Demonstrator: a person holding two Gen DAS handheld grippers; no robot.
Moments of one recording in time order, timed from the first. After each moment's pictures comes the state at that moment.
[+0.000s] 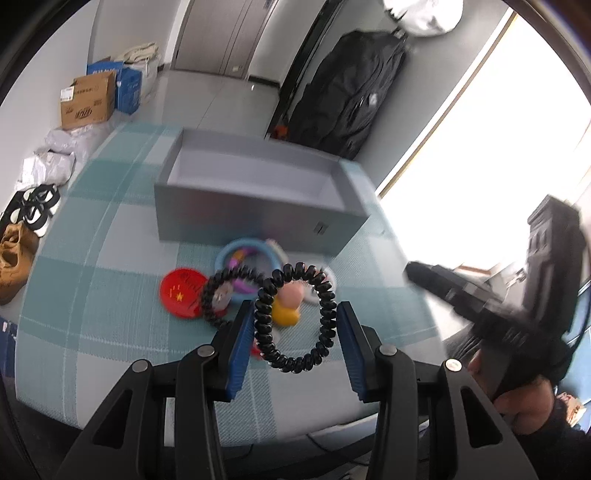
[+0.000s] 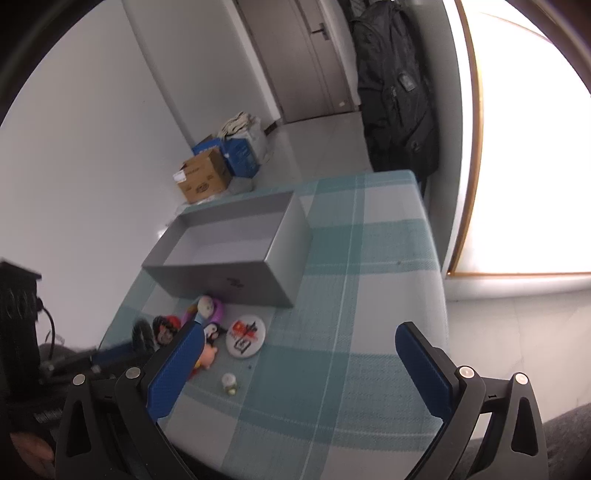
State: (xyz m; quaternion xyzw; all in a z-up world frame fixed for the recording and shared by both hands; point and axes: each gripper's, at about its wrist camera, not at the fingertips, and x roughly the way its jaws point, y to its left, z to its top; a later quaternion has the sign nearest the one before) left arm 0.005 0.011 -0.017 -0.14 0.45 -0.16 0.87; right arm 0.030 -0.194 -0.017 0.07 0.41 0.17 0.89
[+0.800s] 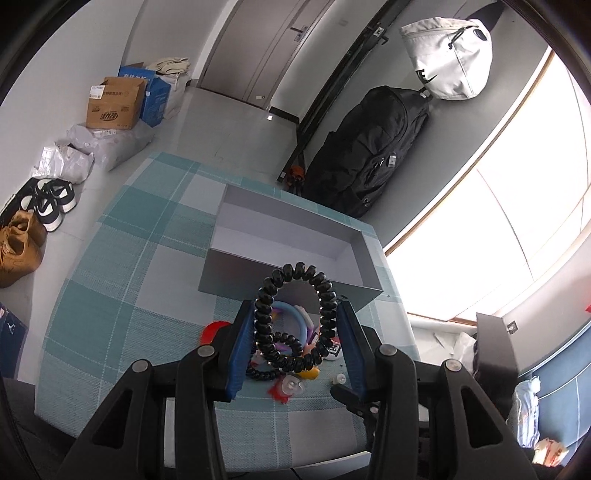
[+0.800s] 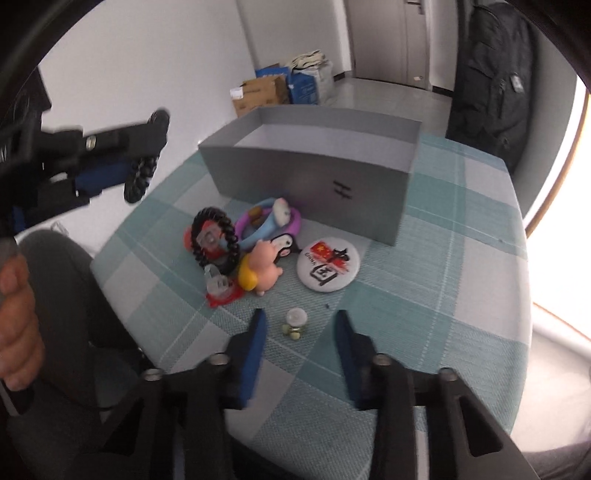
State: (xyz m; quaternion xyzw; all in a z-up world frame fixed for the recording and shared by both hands) left arm 0.018 0.048 -0.006 -0.21 0.40 -0.13 0.88; right arm 0.009 -0.114 -0.059 -0.09 0.47 0.26 0.84
